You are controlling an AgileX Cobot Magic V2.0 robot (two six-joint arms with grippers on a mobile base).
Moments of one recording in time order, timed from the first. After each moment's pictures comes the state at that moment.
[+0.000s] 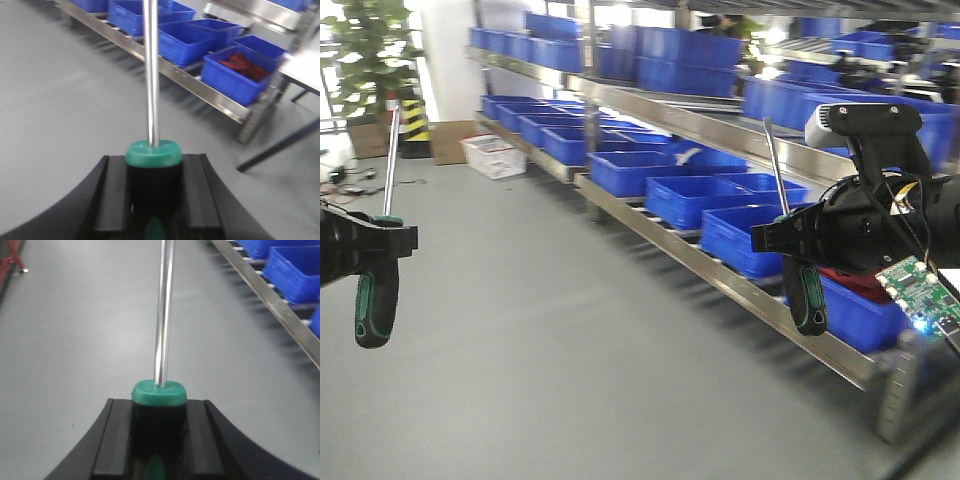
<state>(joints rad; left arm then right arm) -0.14 1.28 -1.24 -0.45 0.49 0.27 0.27 1.44 -1.45 0.09 0.59 -0.02</state>
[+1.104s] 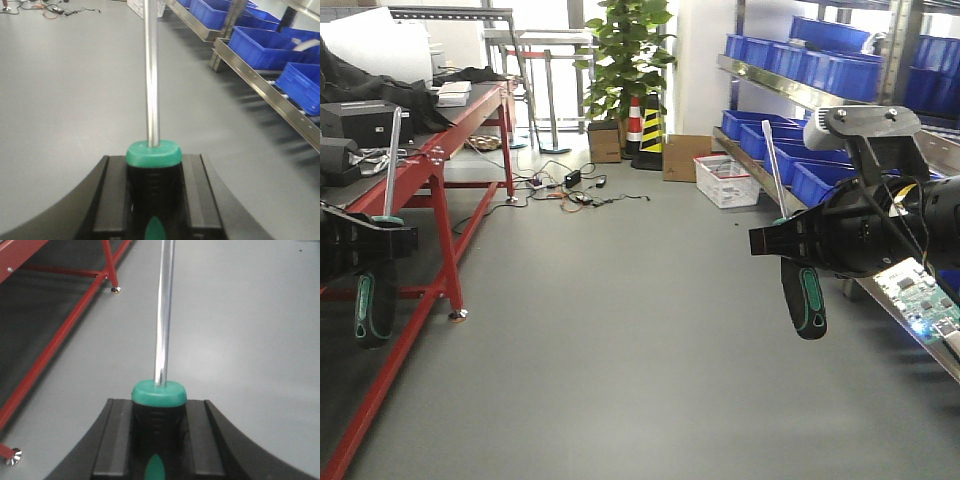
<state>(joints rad) -0.14 1.28 -1.24 -0.45 0.49 0.27 0.27 1.44 -1.45 0.09 0.60 -0.02</state>
